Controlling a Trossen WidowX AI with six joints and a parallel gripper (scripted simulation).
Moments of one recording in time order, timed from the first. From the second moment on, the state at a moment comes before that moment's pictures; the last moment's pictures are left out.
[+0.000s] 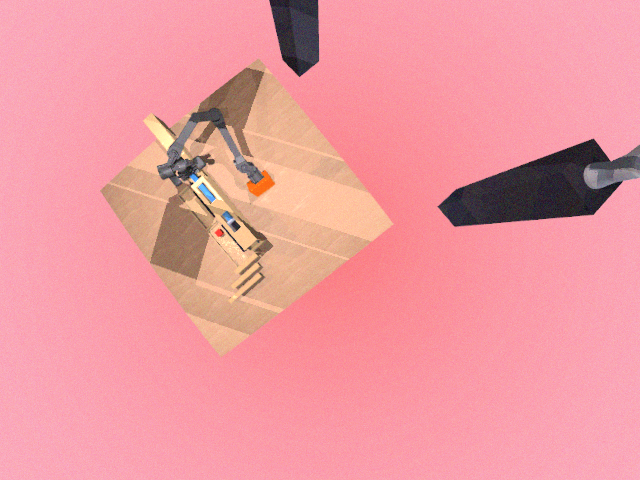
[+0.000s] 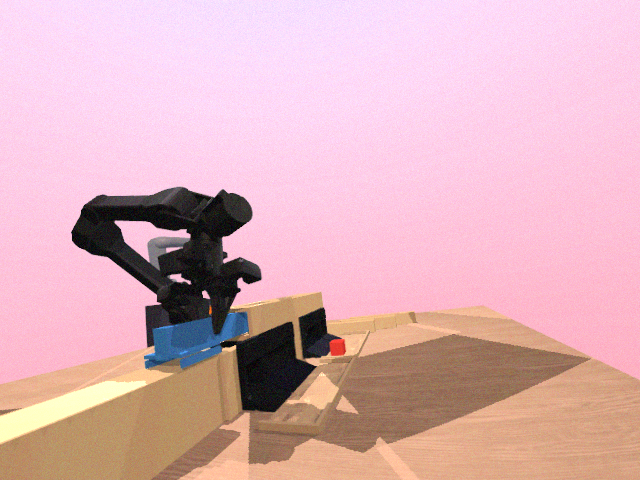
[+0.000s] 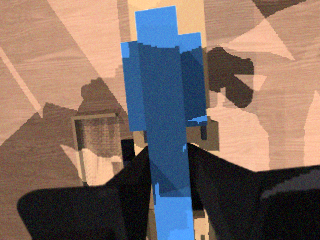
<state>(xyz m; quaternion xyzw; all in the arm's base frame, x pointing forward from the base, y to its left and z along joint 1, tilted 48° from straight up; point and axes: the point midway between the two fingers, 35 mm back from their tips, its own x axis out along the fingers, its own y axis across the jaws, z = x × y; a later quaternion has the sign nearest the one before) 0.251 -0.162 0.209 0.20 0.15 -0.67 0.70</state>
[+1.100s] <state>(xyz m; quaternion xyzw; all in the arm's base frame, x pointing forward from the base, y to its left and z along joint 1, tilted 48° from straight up) 0.257 -0.125 0.215 0.20 0.17 -0.66 0.70</state>
